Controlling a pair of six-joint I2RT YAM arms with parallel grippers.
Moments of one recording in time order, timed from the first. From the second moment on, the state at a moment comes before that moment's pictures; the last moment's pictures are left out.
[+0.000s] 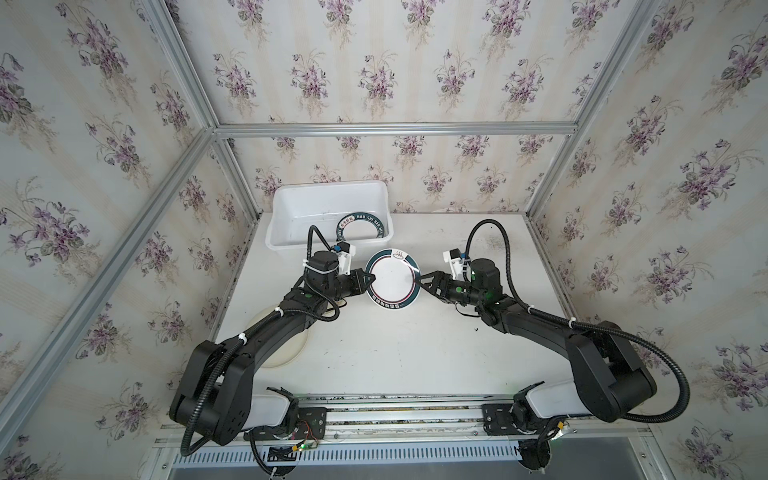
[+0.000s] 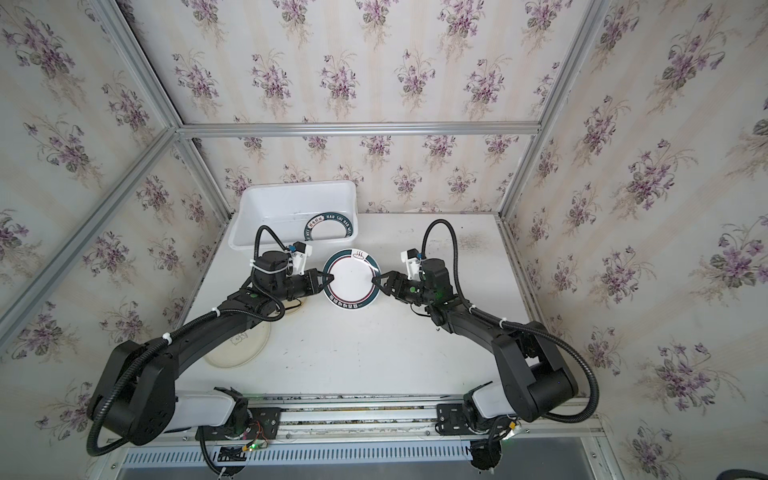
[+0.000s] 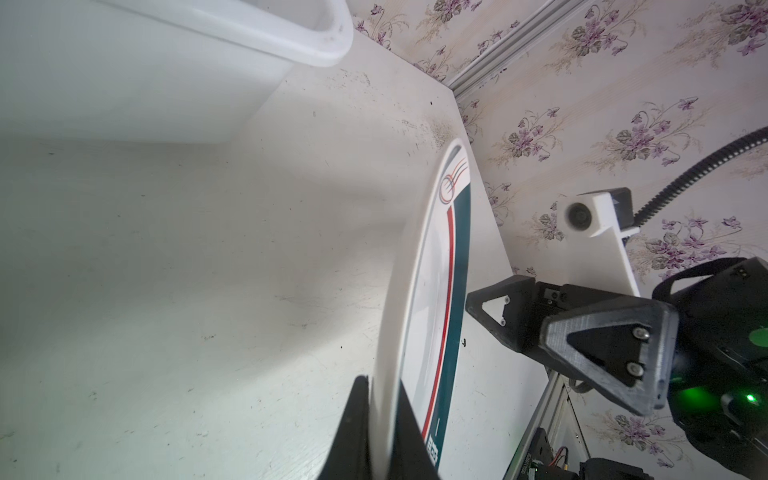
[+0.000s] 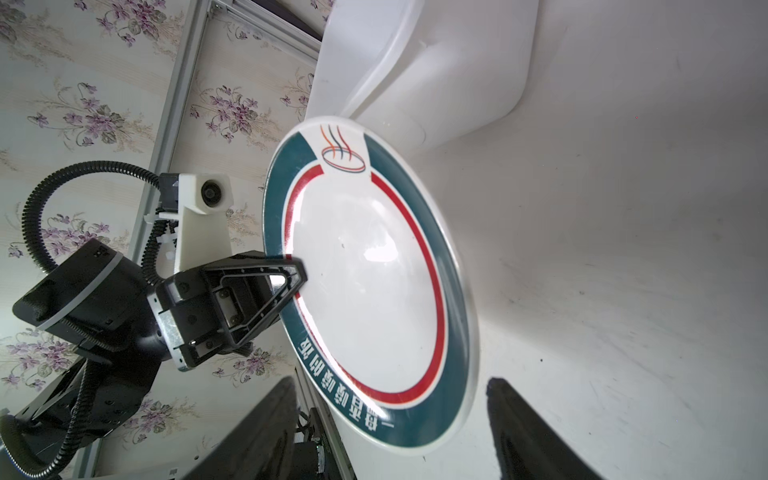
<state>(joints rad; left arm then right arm) -0.36 1.36 0.79 0.05 0.46 -0.59 0.38 1.41 0.65 0.35 -0.64 0.83</state>
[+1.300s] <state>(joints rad) -0.13 1.96 1.68 -0.10 0.39 -0.62 0.35 1.07 0.74 -0.15 -0.15 0.45</state>
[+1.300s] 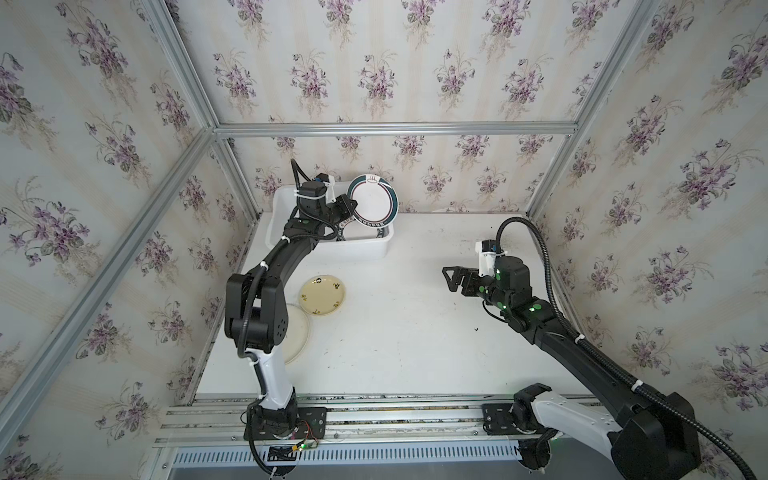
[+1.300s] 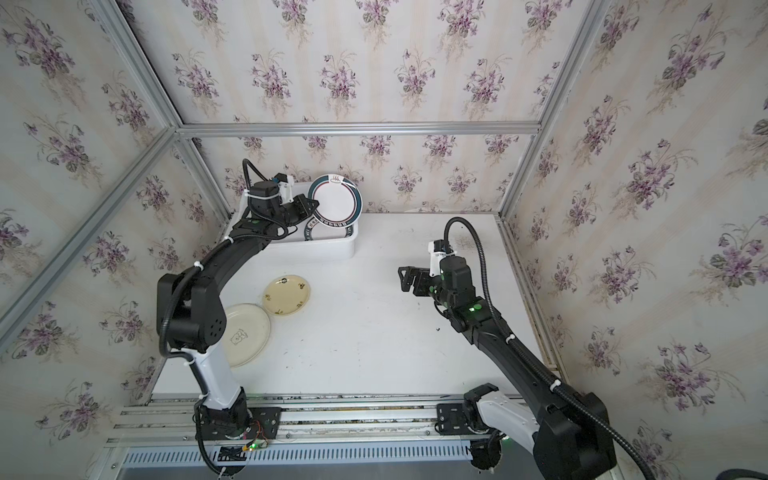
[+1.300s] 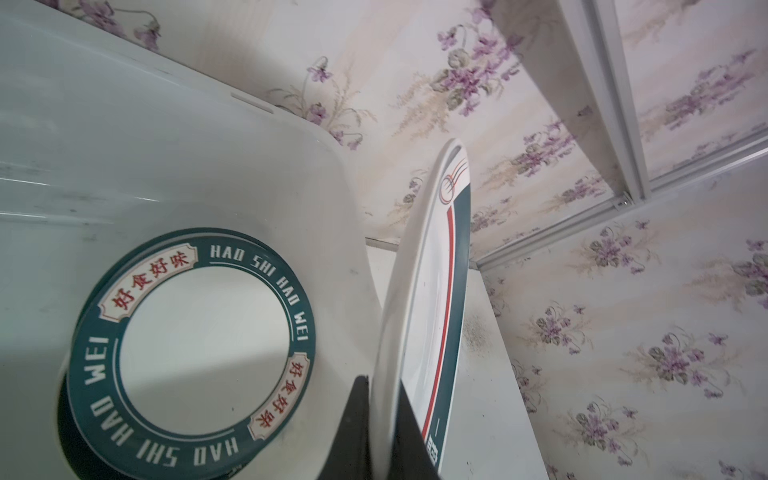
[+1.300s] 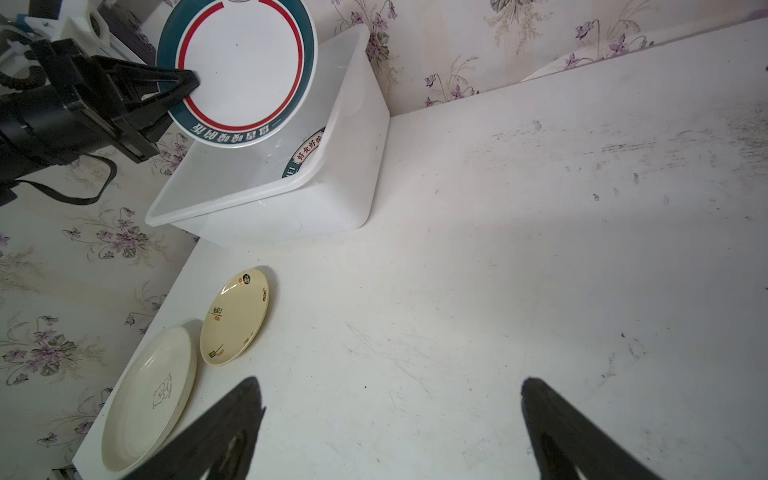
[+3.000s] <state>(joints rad) -0.12 2.06 1.82 -0.51 0.20 -0.32 0.35 1.09 0.71 -0.18 -0.06 0.51</state>
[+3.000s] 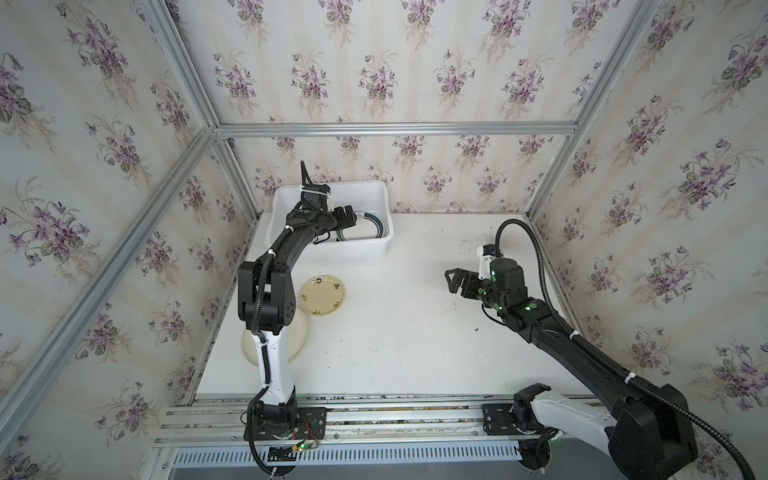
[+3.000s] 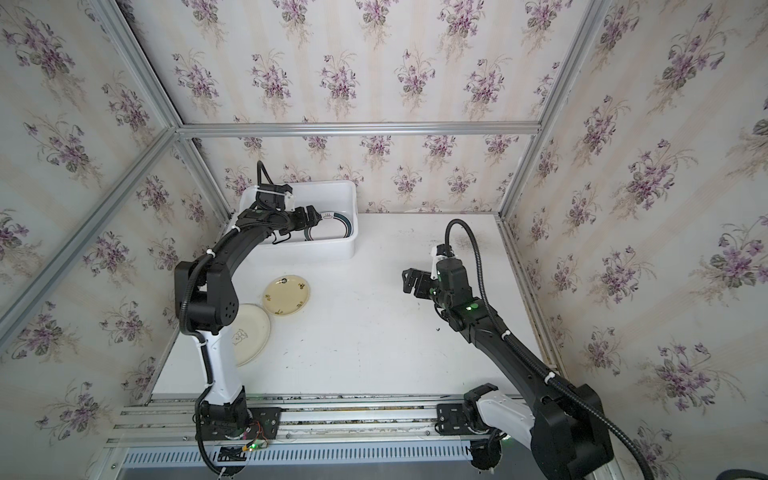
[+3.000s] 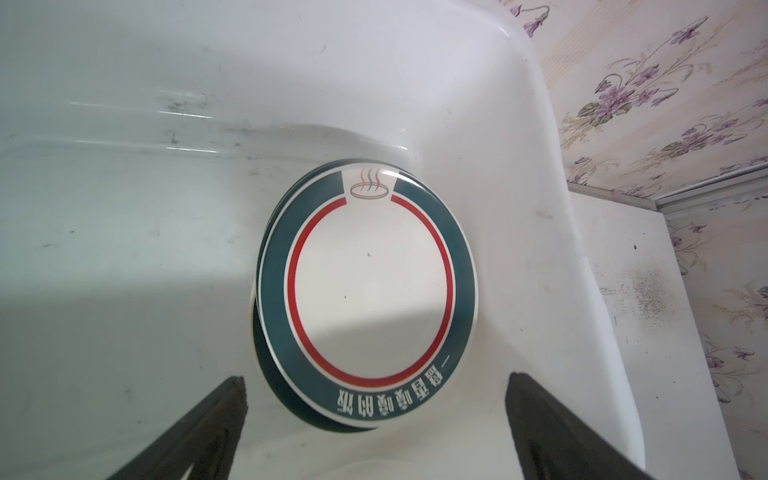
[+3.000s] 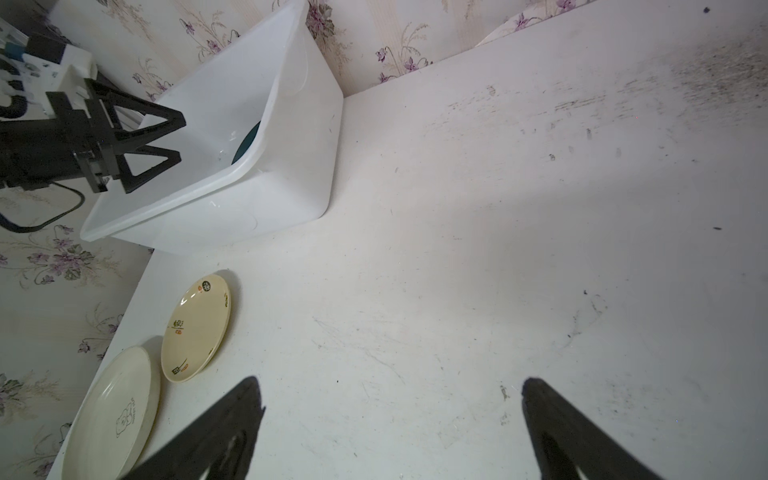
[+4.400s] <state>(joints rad) -0.08 1.27 0.80 -0.39 -0.02 -0.43 0.35 0.94 0.59 -0.08 -0.24 0.40</state>
